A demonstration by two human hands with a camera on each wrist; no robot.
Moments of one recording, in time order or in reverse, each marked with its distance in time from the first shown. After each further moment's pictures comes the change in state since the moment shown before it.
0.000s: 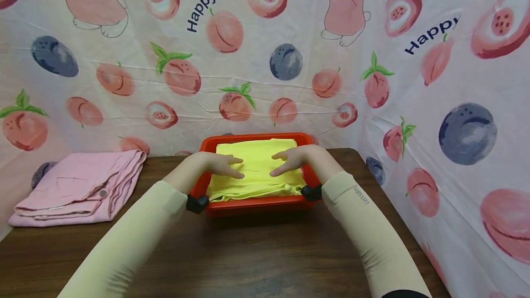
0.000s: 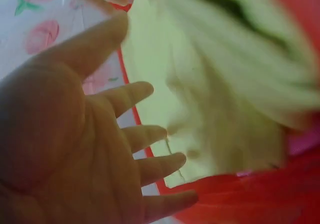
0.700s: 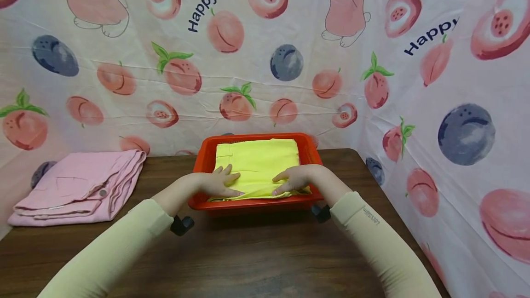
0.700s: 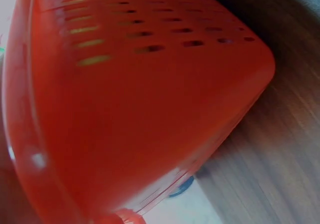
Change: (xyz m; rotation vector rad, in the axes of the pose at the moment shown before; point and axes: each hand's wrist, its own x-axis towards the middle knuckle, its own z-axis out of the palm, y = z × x) left_hand -0.005 -0.014 0.048 0.098 0.082 0.048; right_hand -0.009 -0.005 0.043 0.050 -0.008 0.027
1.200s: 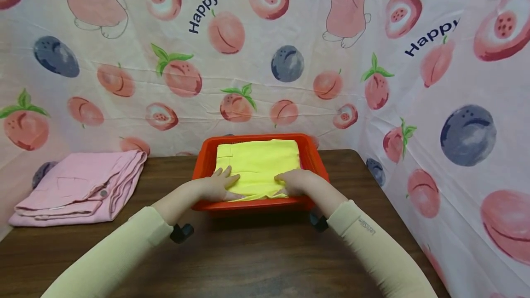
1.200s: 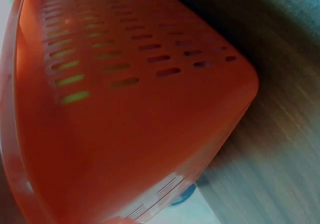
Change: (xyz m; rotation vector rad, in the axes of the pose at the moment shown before) left_hand 0.004 -0.003 0.010 -0.005 0.099 -0.037; right_hand 0.012 -0.008 0.016 -0.238 0.200 -0.016
